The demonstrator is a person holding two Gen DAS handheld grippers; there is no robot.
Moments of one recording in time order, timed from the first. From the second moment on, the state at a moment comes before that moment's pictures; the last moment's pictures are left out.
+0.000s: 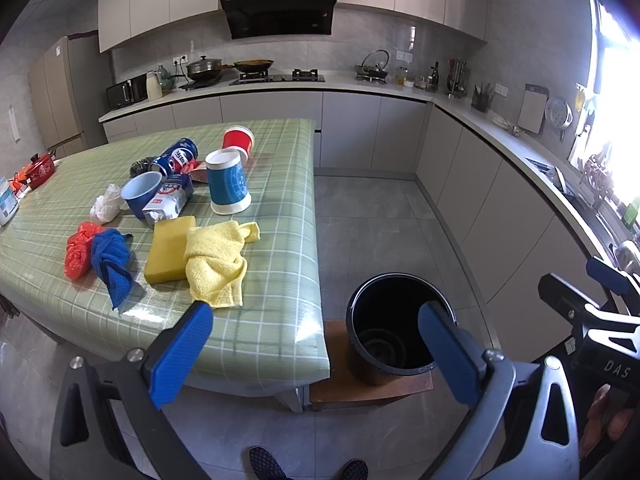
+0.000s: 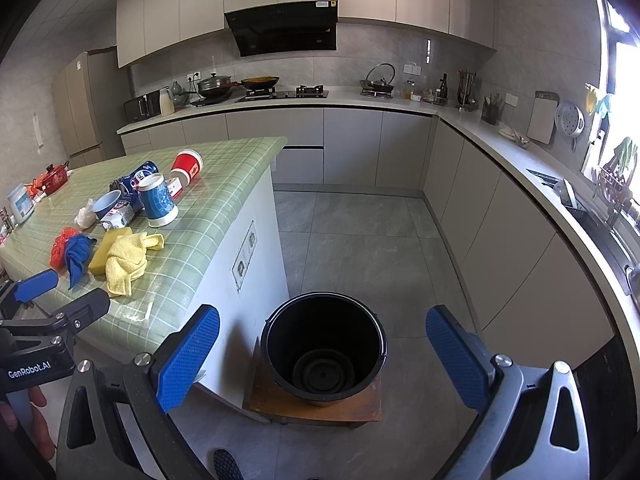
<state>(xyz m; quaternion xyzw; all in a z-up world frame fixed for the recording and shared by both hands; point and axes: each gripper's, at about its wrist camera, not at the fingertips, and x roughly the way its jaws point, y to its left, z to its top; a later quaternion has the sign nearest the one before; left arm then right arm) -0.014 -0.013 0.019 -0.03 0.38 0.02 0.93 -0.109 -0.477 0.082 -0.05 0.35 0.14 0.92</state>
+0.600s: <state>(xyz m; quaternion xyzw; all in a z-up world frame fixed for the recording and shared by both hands) -0.012 -0.010 0.021 -0.03 0.38 0.02 0.93 -0.109 -0.476 0.083 -0.05 0.35 0.14 0.92</state>
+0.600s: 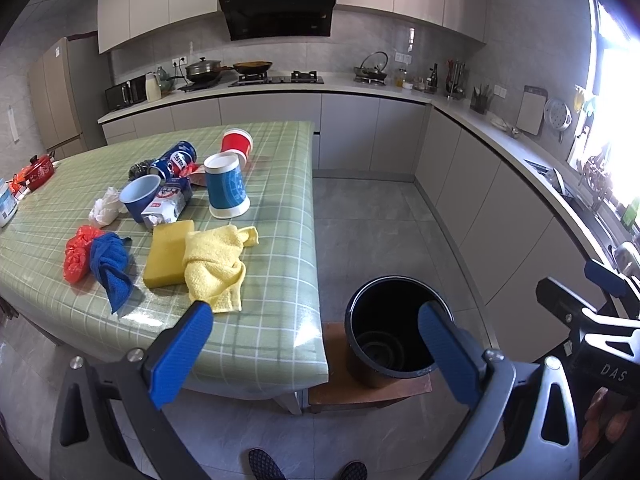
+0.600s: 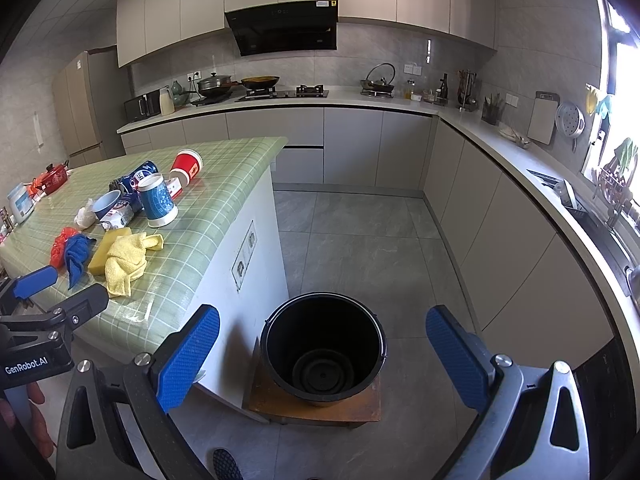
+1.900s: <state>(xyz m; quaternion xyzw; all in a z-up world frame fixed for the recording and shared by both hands) -0.006 0.058 0.012 -0.06 0.37 0.08 0.92 -0.091 -0.425 0.076 -0.07 0.34 0.20 0.92</state>
